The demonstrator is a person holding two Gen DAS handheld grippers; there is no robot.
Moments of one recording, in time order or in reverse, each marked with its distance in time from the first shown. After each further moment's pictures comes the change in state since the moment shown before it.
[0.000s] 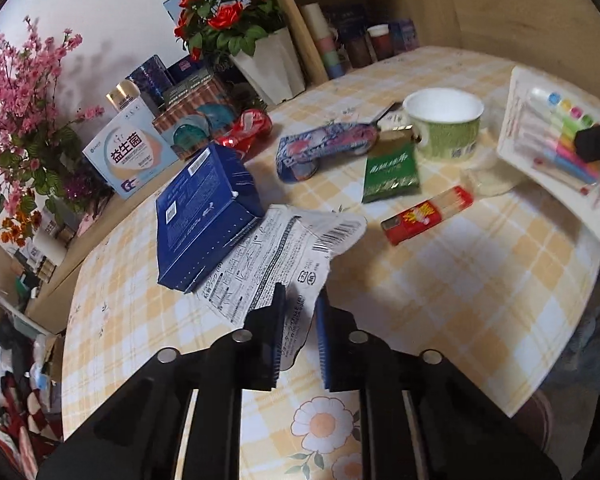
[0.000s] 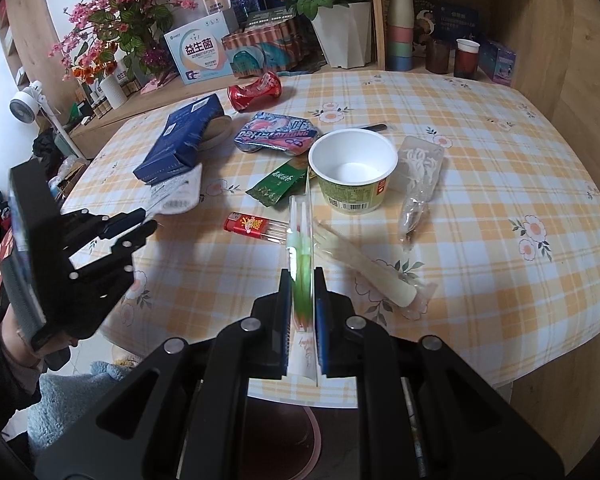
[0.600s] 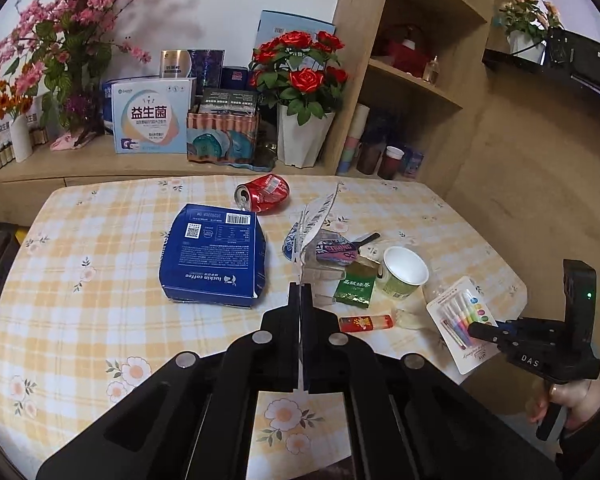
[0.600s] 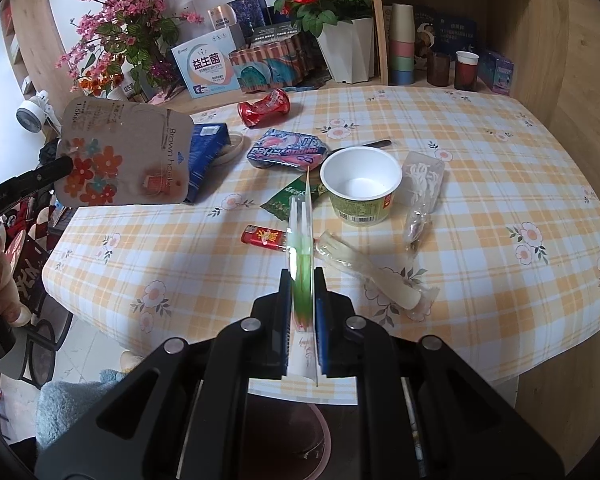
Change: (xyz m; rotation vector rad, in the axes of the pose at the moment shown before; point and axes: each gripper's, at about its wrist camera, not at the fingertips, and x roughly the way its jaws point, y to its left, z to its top) left arm -0.102 0.119 0.021 -0.499 -0.149 -0.298; right arm -0.022 0.009 0.001 0.006 -0.045 0.020
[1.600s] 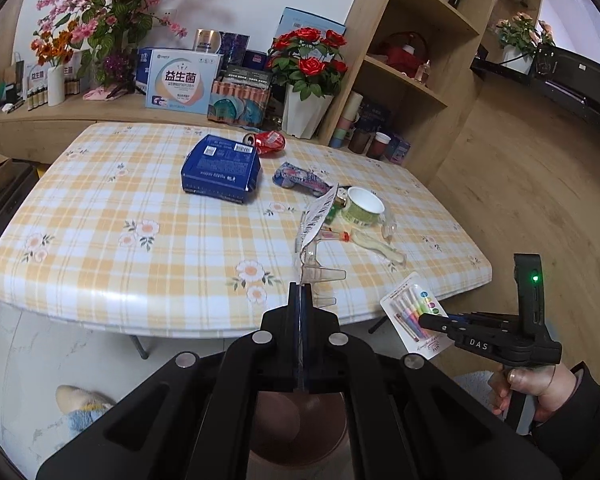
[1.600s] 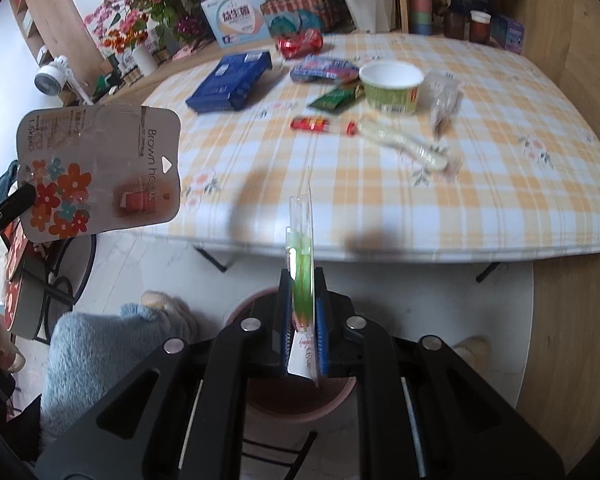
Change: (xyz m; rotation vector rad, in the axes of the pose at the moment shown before) left arm -0.126 -0.039 -0.129 -0.142 0.025 -0.007; right arm -0.043 0.037 -0.107 -0.020 0.154 0.060
